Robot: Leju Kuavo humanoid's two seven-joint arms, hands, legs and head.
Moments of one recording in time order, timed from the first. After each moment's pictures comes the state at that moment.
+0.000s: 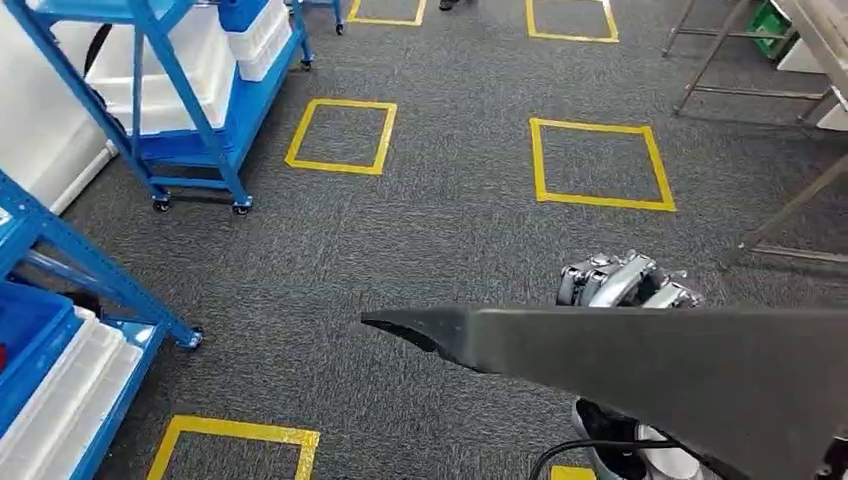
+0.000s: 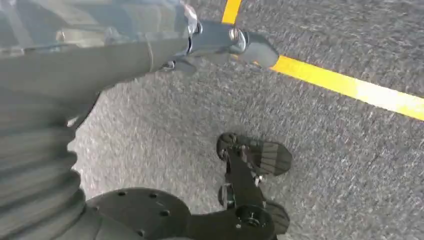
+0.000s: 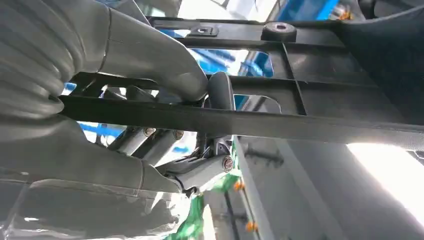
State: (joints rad) left arm -0.09 -0.09 1.27 -0.22 -0.94 0.03 -0.18; right arm -0.11 -0.02 0.23 -2.11 -0.08 0.31 -0.70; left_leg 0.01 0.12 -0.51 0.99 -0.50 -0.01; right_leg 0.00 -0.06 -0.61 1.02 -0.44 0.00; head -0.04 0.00
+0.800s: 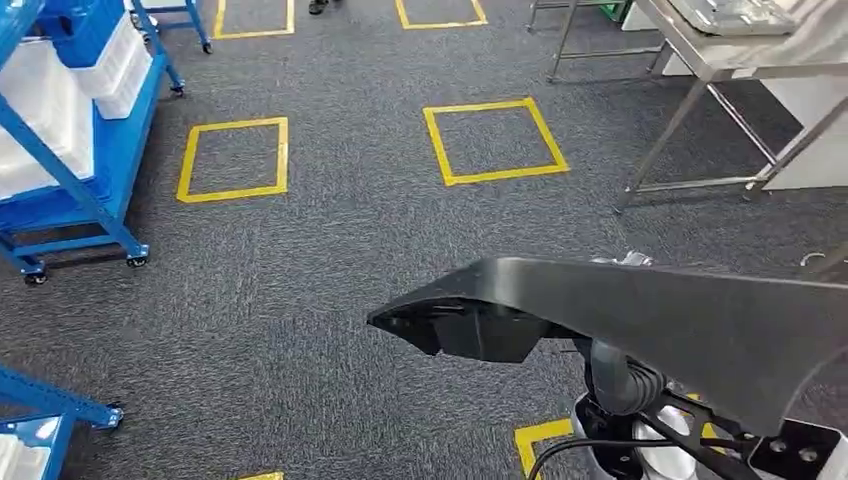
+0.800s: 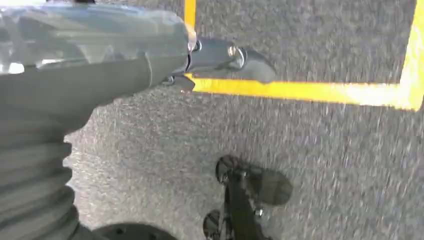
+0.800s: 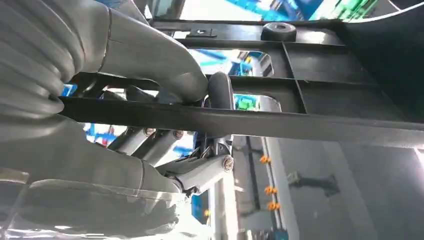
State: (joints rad) left arm -0.09 -0.08 1.27 -0.22 -0.94 0.02 -0.18; right arm -0.07 0.01 0.19 -2.08 -0.08 0.32 -0.70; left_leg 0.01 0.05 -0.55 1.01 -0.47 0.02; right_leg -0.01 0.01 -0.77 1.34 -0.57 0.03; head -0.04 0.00
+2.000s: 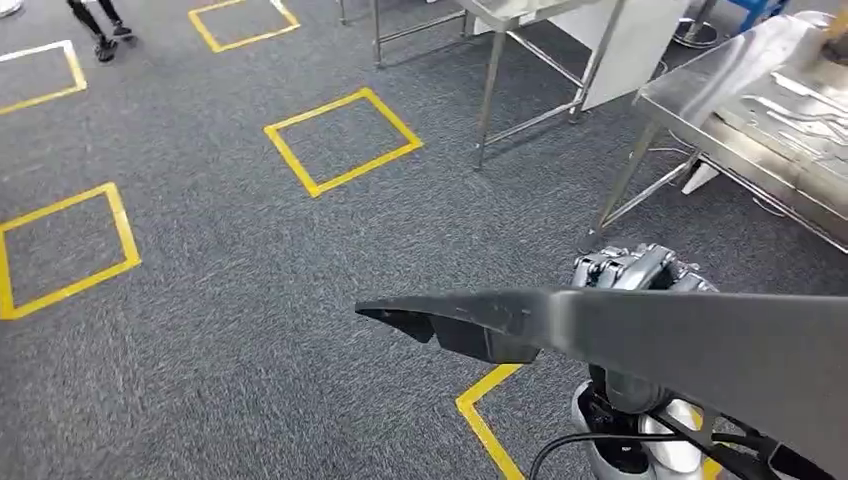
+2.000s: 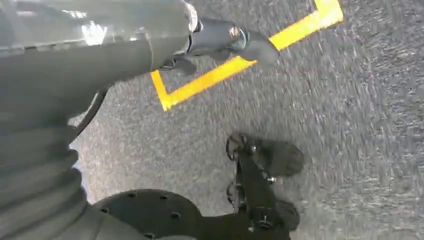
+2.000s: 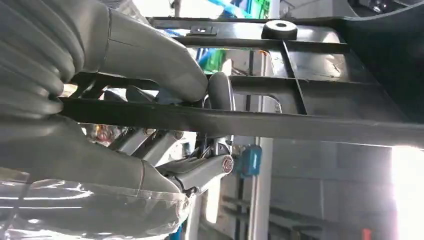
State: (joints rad) left arm -0.09 -0.09 1.27 -0.22 -0.97 0.03 -0.15; right arm -0.13 0.01 0.21 -2.10 -0.12 0.32 -0.70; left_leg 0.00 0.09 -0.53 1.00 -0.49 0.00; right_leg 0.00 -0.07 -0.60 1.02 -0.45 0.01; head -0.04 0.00
